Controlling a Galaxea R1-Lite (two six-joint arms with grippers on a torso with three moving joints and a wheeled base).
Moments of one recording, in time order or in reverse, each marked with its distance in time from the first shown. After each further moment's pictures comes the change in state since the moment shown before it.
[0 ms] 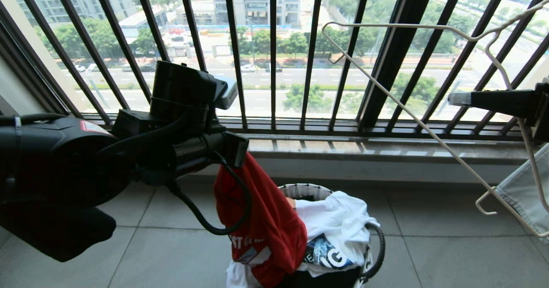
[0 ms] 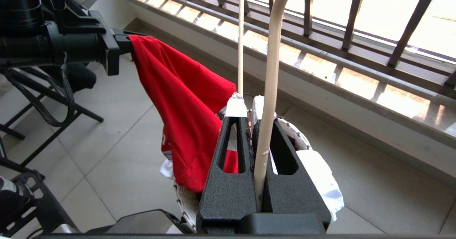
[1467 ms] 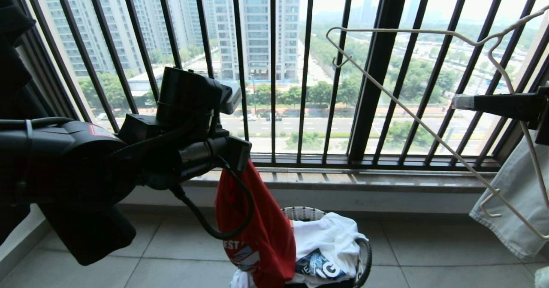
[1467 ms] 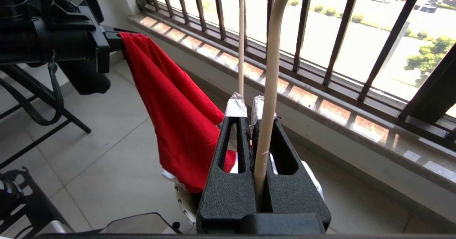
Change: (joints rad) left arm 0.000 0.014 0.007 -0.002 0.001 0.001; right arm -0.030 0.003 0.004 0.021 -0.002 -0.025
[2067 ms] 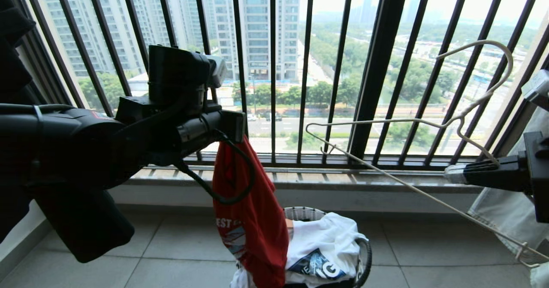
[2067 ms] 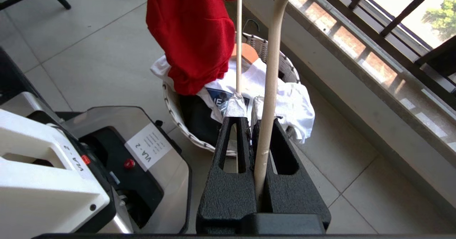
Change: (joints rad) left arm 0.060 0.033 -0.075 -0.109 0.004 -0.069; right arm 0.026 0.020 -0.011 0.410 0.002 -0.409
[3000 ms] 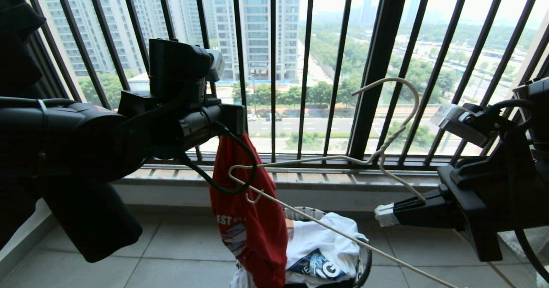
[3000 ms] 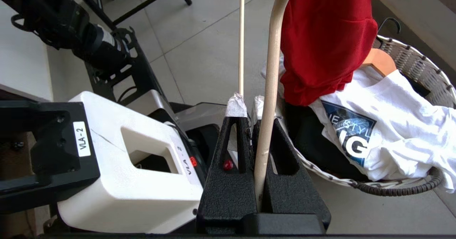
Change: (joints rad) left arm 0.002 0.014 -0.037 0.002 0.002 -0.027; right arm 0.345 0.121 0.054 -0.135 0.074 0.288
